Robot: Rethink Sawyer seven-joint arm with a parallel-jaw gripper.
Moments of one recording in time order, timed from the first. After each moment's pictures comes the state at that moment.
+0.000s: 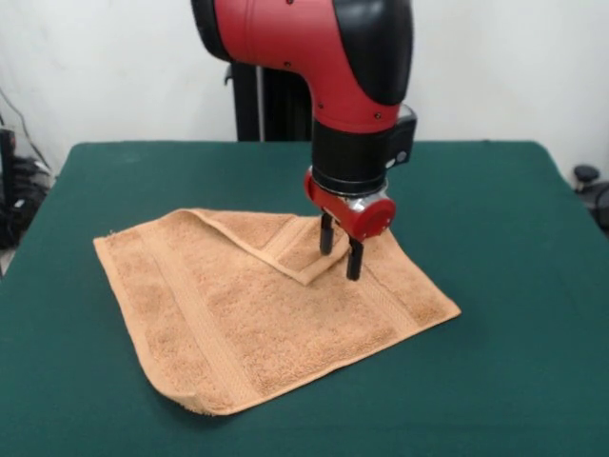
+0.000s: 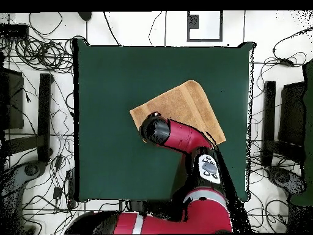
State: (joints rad) arm -0.11 -0.43 -0.10 1.64 0.13 0.34 2.47
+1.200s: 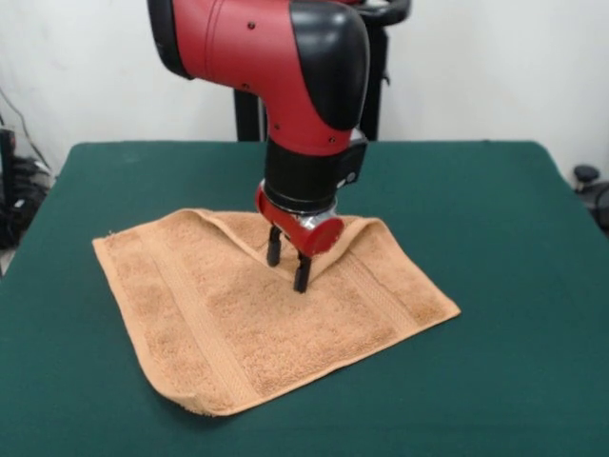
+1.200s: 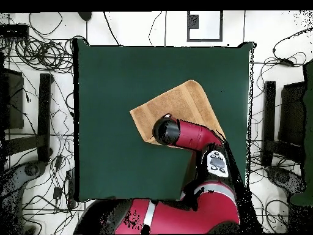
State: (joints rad) arm -0.15 -0.36 -0.15 1.56 0.00 0.34 2.47
